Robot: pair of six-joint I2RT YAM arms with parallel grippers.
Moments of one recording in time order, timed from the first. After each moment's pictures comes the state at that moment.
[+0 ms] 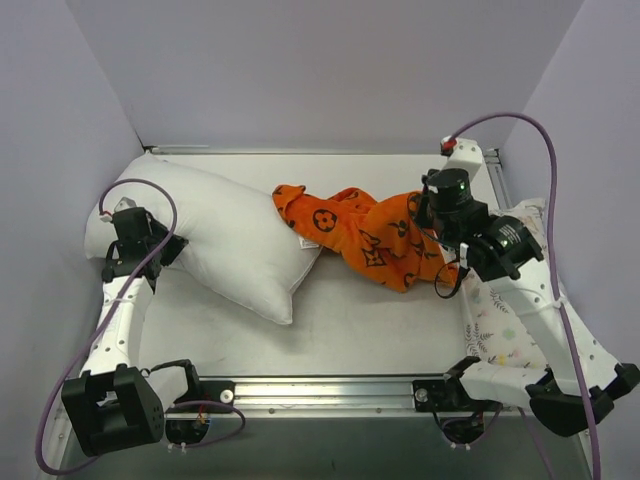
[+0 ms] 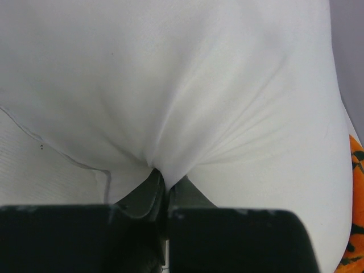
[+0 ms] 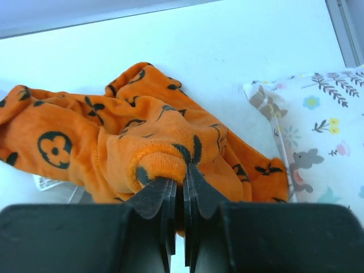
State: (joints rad) left arm 0.19 1.09 0.82 -0.39 0.06 -0.75; right arm 0.60 1.12 1.40 -0.84 0.55 0.44
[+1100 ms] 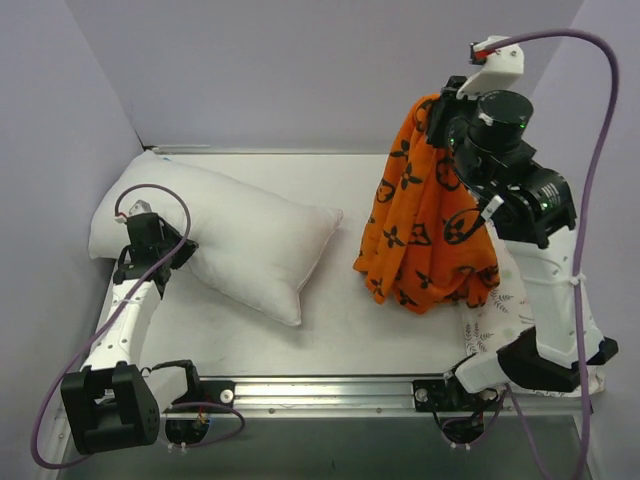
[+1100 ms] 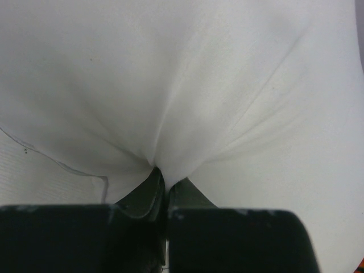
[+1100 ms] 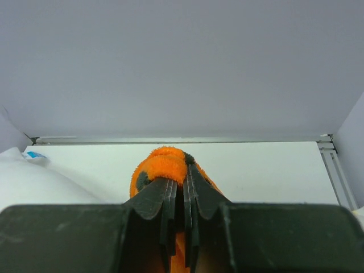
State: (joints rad) left arm 0.12 1.09 0.74 -0.30 0.06 -0.72; right arm 0.58 1.40 2.13 -0.77 0.51 0.14
